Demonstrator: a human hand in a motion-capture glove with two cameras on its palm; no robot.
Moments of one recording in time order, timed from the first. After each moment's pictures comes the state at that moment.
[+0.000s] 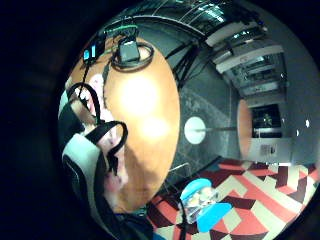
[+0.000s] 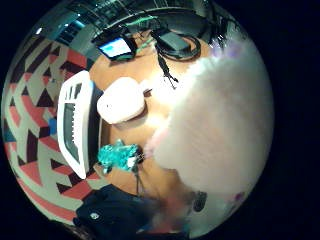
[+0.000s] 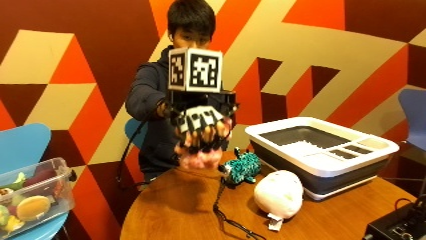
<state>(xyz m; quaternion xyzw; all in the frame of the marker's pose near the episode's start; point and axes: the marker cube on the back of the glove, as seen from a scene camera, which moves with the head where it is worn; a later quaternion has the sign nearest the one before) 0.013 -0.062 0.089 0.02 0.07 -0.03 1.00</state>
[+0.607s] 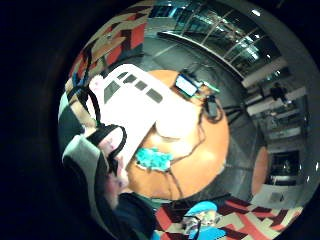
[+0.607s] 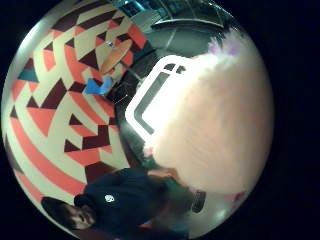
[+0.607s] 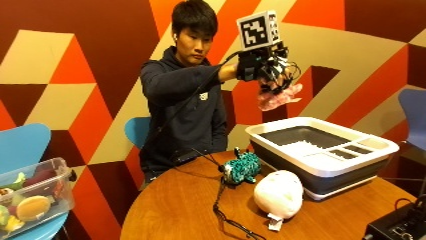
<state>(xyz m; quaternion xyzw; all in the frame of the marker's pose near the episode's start) -0.253 0.001 -0.011 0.05 -0.11 -0.24 0.96</state>
